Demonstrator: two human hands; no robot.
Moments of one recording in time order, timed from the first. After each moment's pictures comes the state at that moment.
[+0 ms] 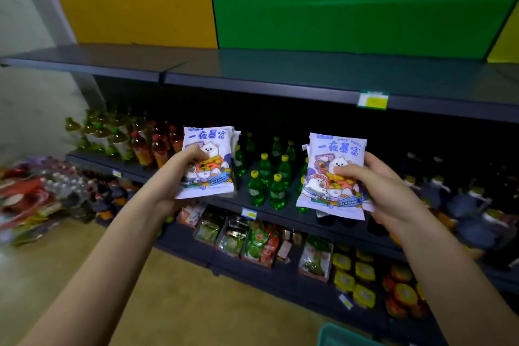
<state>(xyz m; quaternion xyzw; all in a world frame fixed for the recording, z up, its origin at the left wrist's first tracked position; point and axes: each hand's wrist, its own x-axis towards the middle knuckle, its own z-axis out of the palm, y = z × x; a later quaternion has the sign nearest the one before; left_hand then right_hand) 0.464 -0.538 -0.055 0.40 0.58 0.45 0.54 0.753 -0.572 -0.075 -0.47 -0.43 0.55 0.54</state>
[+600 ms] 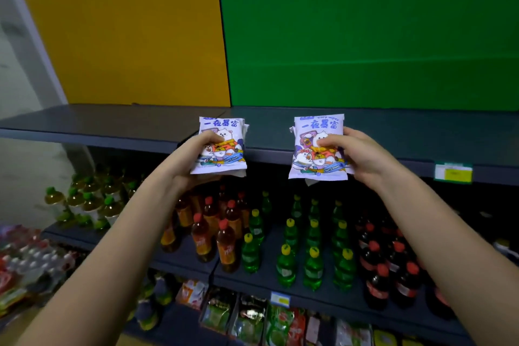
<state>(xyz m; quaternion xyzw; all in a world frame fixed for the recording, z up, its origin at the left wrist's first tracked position) 0.358 -0.340 0.032 0.47 0.49 0.44 0.58 0.627 -0.362 0.021 -0.47 -0.46 0.51 0.55</state>
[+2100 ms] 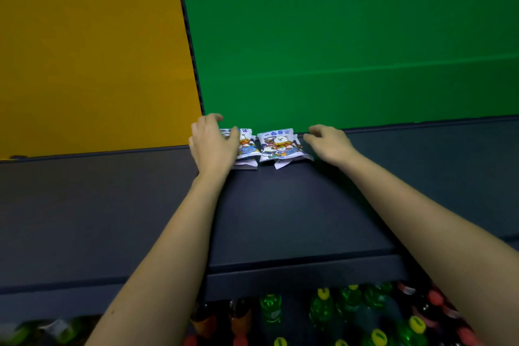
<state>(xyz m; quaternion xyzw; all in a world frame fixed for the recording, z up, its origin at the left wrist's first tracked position) 0.376 0.035 0.022 0.71 0.52 0.47 0.08 0.571 -0.036 0.021 -0.79 -0.52 0.07 0.33</state>
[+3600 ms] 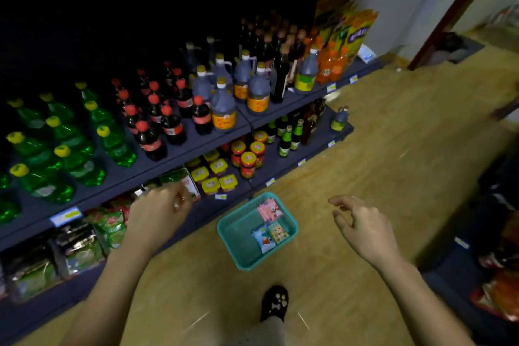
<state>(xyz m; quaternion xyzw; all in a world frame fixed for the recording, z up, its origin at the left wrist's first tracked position) 0.611 -0.551 -0.253 0.94 0.30 0.08 0.14 0.784 -0.846 -0.240 -0.95 -0.23 0.11 0.18</state>
